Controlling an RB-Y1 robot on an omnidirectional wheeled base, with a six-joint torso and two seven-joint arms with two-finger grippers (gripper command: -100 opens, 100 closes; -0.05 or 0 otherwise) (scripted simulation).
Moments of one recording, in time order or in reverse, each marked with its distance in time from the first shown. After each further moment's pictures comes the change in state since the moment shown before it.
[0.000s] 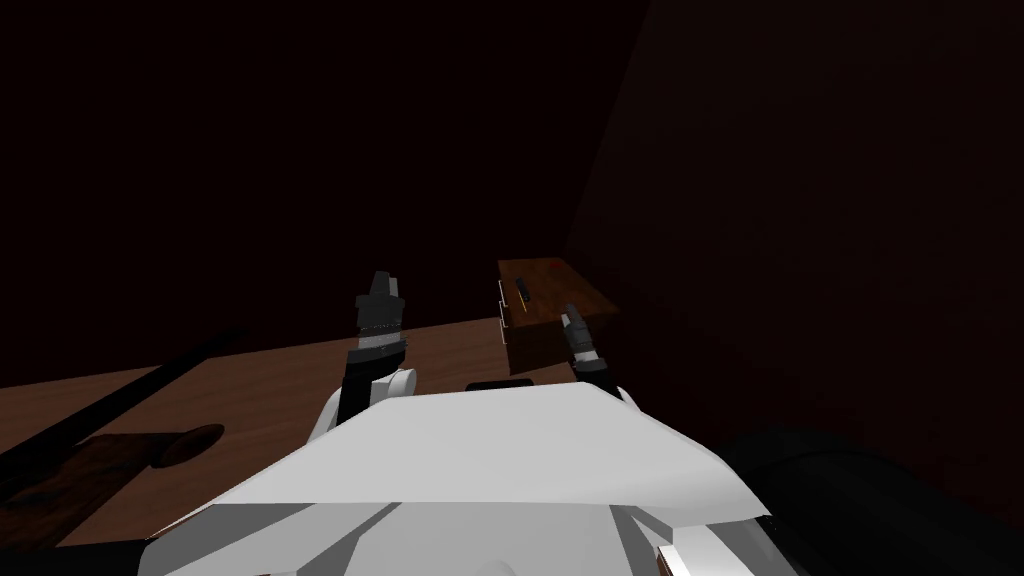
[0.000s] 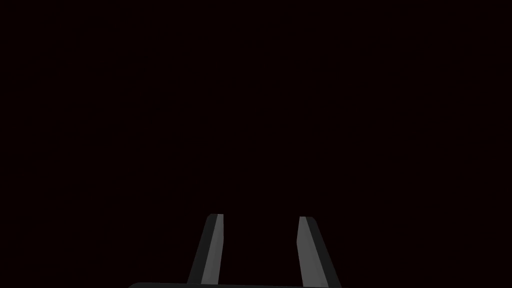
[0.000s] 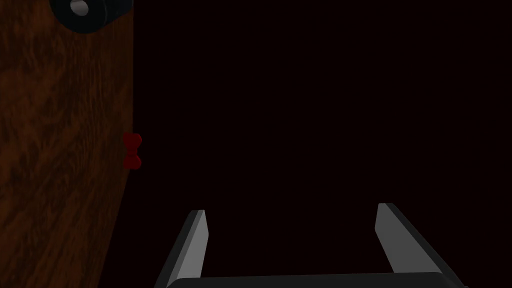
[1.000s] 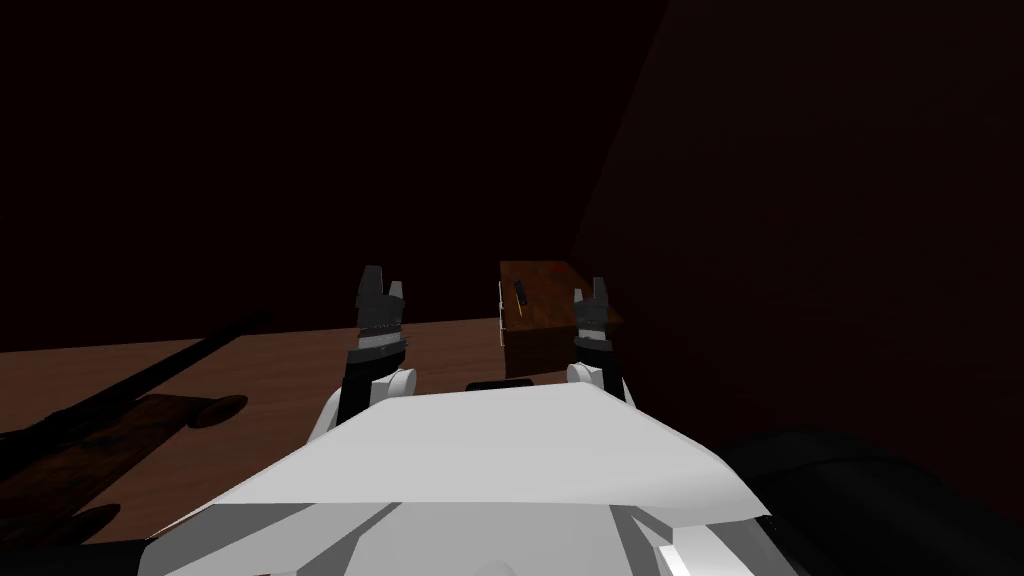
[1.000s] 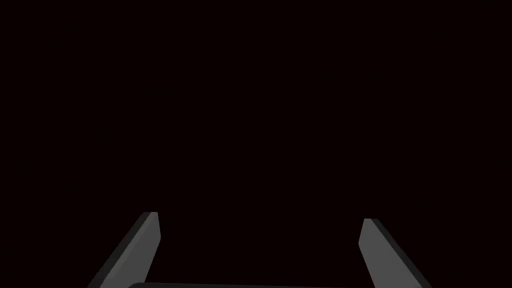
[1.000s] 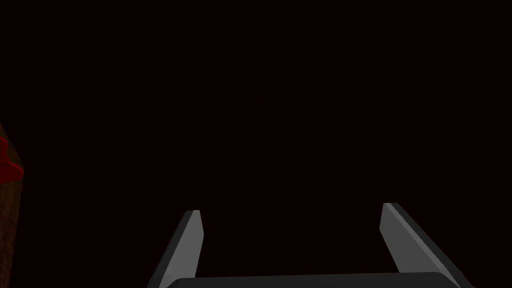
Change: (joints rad) left arm 0.000 0.000 0.000 0.000 0.000 0.000 0.000; right arm -0.125 0.259 -0.078 -0.149 -0.069 0.030 0.015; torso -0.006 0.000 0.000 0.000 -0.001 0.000
